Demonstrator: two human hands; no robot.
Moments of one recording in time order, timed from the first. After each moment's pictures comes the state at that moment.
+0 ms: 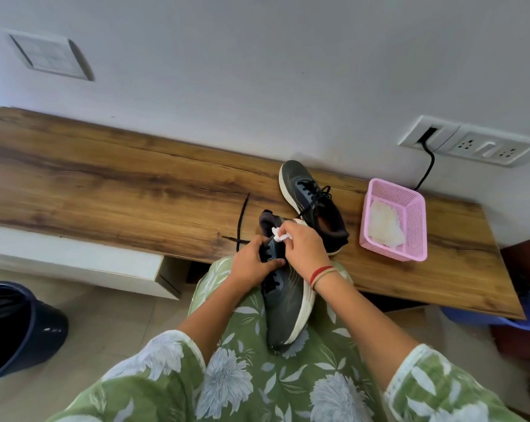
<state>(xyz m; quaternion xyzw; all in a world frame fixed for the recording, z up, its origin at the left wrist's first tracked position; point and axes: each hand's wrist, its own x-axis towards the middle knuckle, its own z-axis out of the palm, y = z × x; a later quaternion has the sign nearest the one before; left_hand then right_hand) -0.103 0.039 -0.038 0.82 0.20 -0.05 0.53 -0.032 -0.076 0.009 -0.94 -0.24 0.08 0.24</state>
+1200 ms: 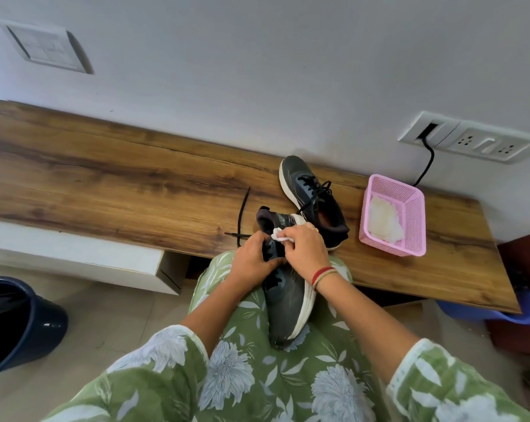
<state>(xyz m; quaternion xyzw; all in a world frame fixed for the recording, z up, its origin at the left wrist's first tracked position) -0.106 0.036 -0.044 0.87 0.17 -0.01 0.46 -0.044 -0.081 0.009 -0.94 -0.25 0.08 0.21</state>
